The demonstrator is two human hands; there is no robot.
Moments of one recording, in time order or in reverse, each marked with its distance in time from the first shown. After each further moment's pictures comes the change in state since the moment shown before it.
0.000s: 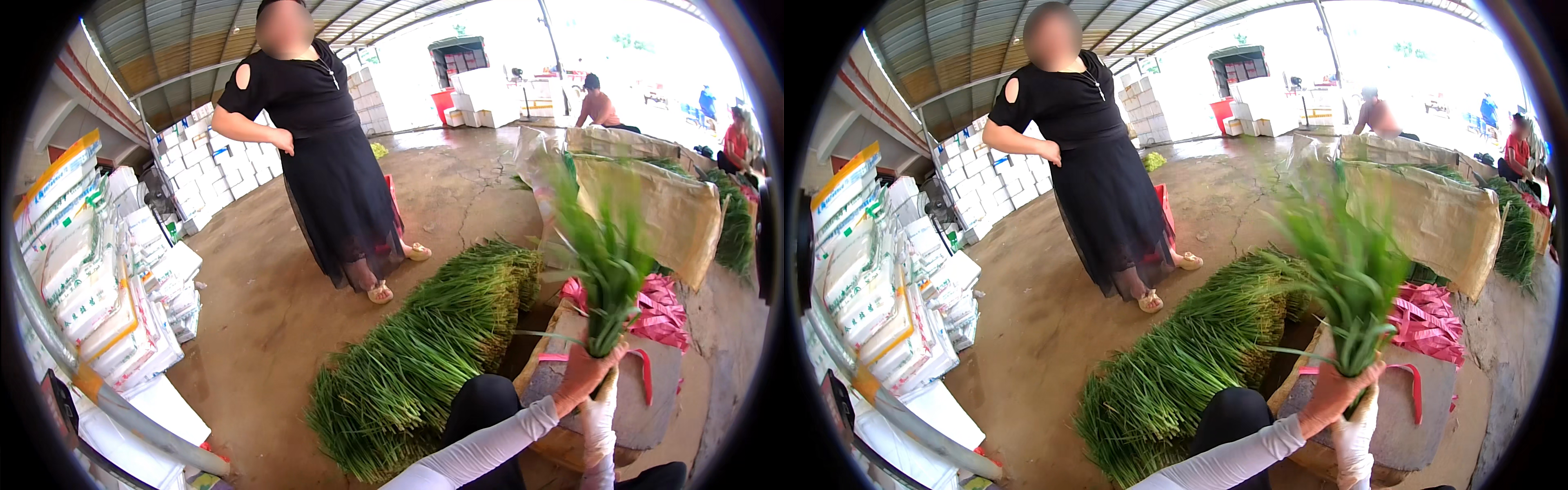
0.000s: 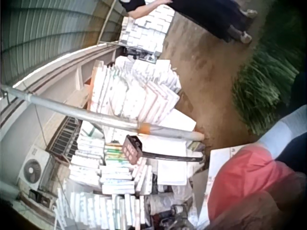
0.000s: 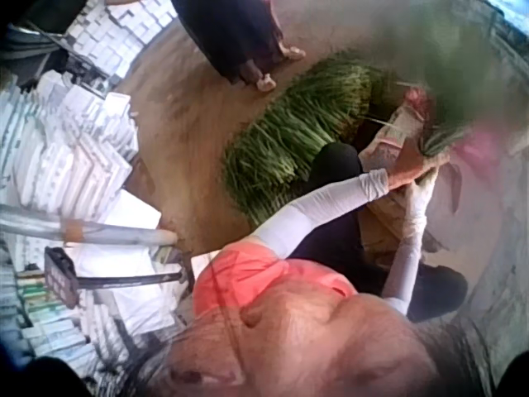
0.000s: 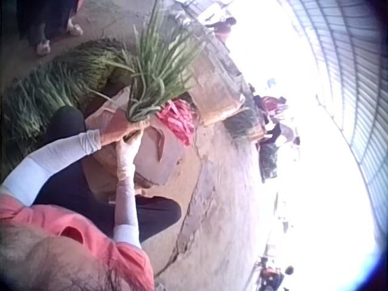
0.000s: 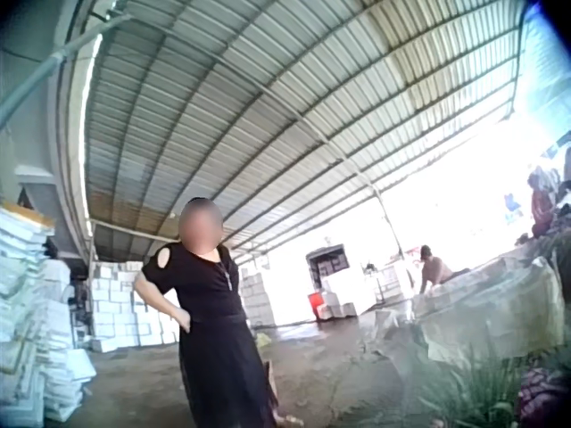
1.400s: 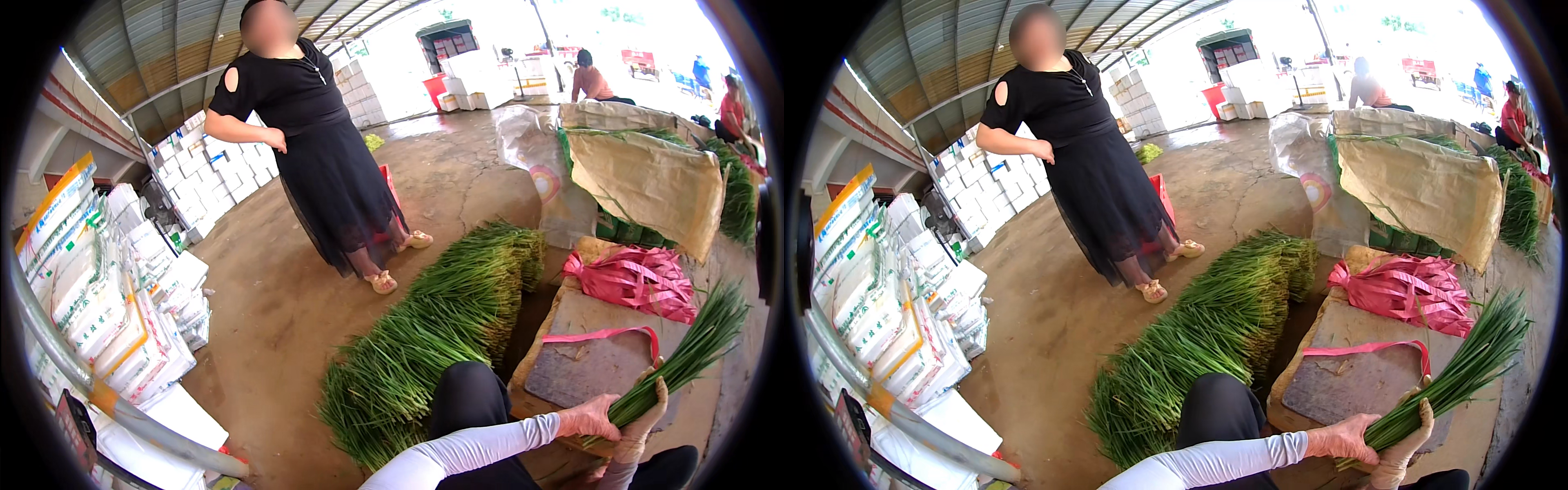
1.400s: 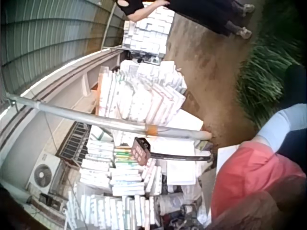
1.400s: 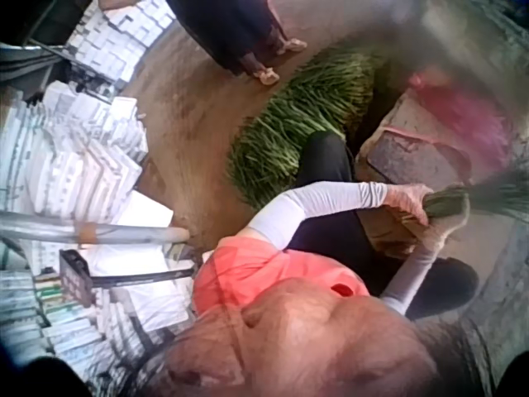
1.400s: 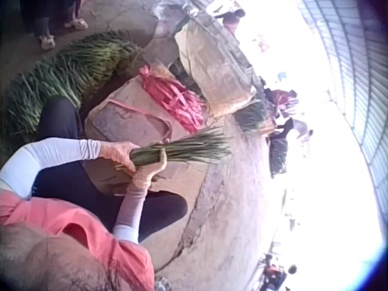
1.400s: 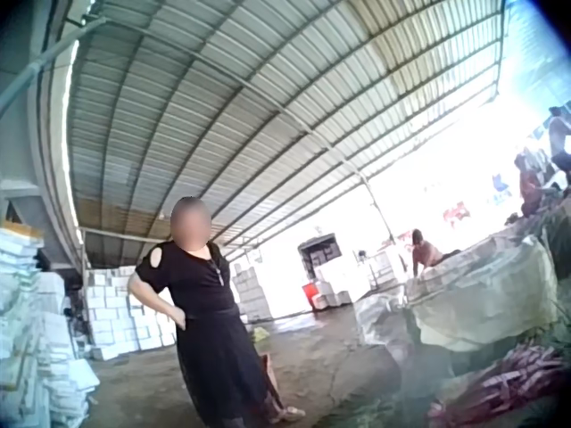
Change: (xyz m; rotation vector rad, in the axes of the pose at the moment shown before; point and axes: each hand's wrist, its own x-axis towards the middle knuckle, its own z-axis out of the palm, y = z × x) left_hand -0.072 -0.026 0.003 0.108 -0.825 -0.660; right_hand -0.020 0.025 -0.090 1.058 0.394 0.205
